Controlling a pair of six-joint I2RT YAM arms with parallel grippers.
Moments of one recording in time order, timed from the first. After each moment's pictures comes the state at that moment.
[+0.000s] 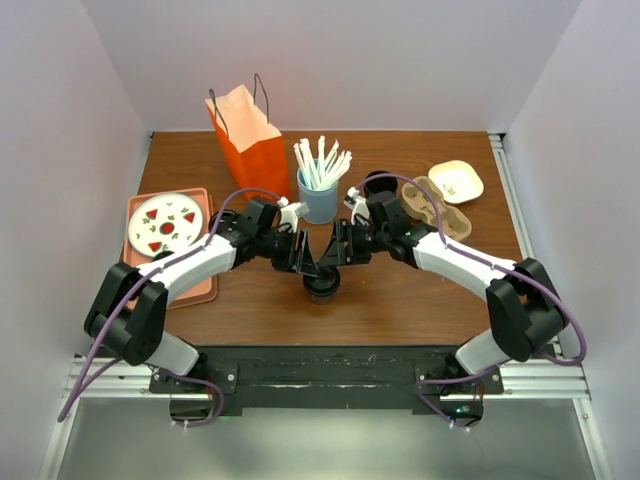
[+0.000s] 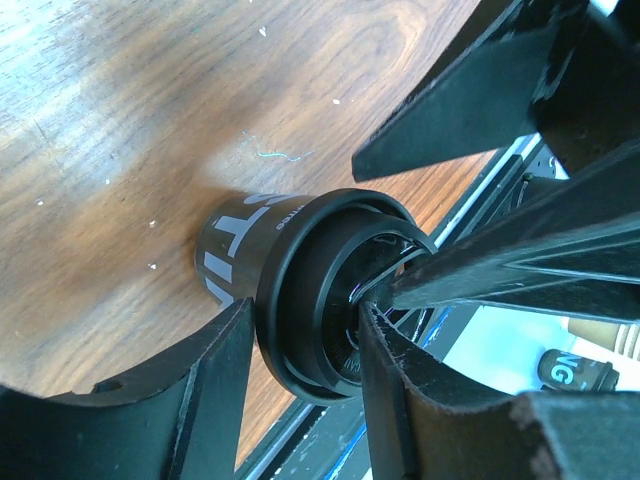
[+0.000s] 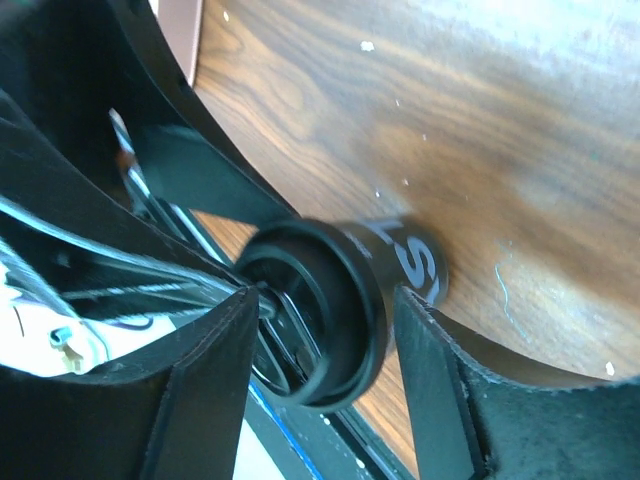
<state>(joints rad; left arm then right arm) -0.53 1.48 0.89 -0.29 0.60 -0.43 0.59 1.51 0.93 -0.17 -0.52 0.56</state>
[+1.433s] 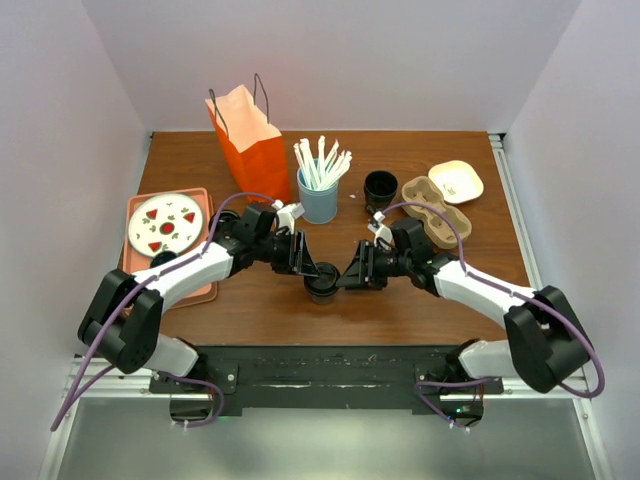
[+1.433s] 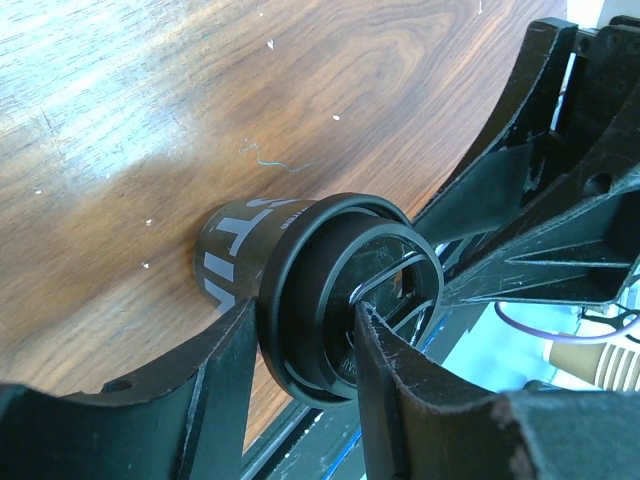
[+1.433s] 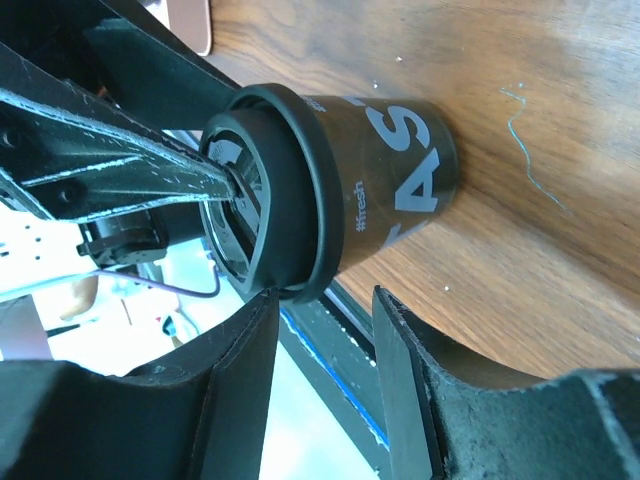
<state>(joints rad) -0.54 1.43 0.81 -0.19 0.55 -0.54 0.53 1.32 0.63 -0.05 -0.63 0.80</state>
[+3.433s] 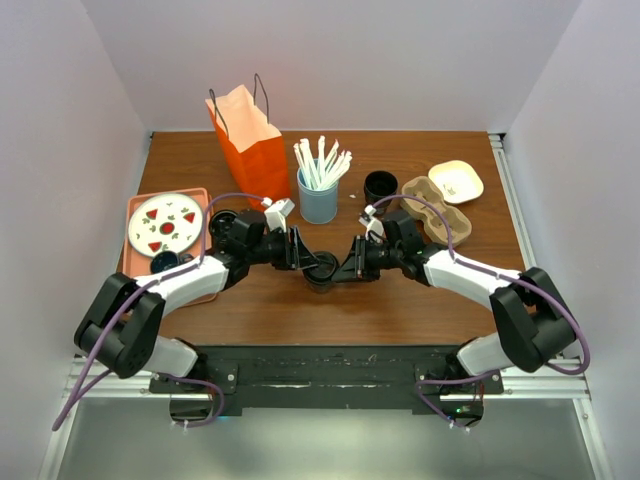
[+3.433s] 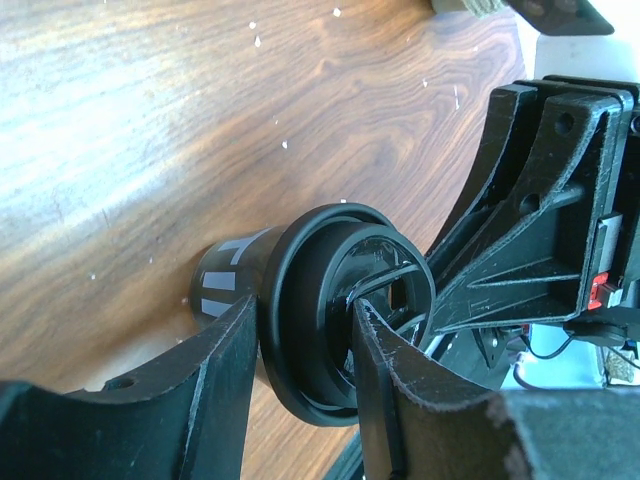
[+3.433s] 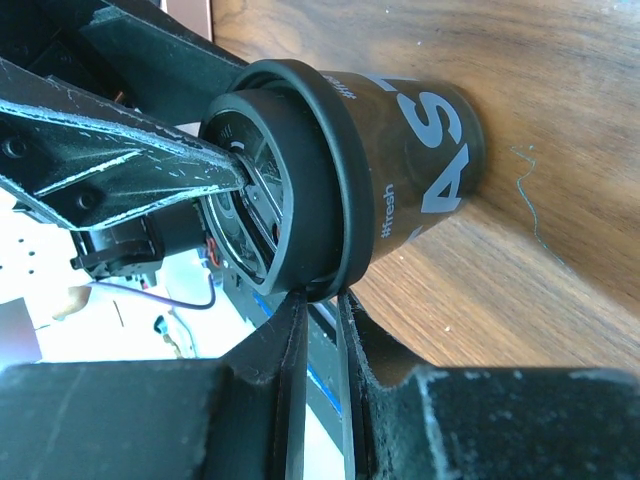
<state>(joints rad) -0.53 1.41 0.65 0.15 0.49 -0.59 0.54 1.45 0.71 -0.02 -0.61 0.76</state>
